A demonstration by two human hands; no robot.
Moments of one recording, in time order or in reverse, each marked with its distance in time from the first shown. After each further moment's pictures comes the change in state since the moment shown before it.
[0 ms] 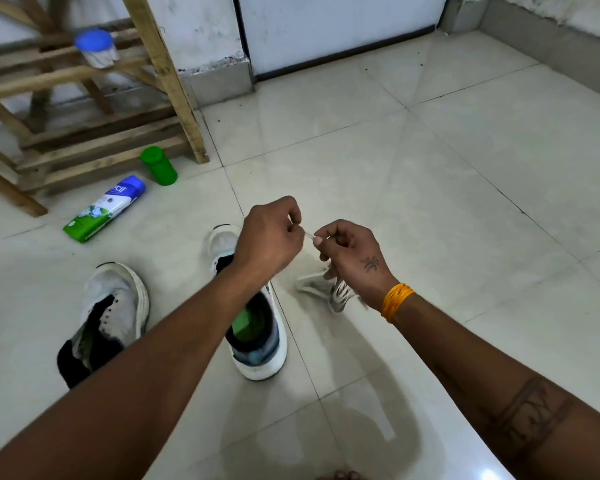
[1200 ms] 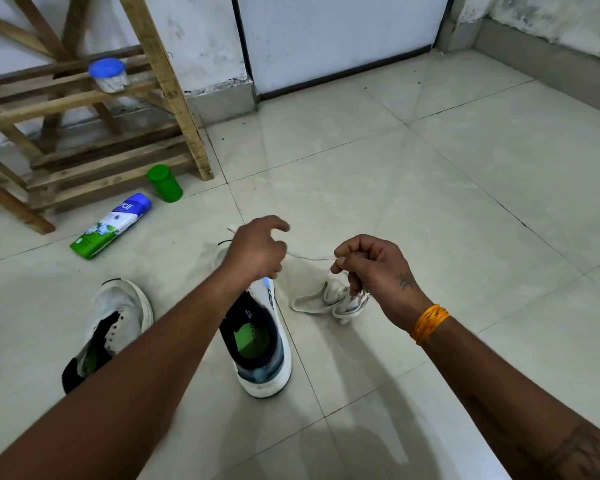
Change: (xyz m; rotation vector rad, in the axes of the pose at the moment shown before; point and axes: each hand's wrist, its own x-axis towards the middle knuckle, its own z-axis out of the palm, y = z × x) left_hand 0.012 -0.005 -0.031 -0.219 -0.290 -0.359; right_hand -0.012 -0.012 -0.026 0.117 -0.055 0.013
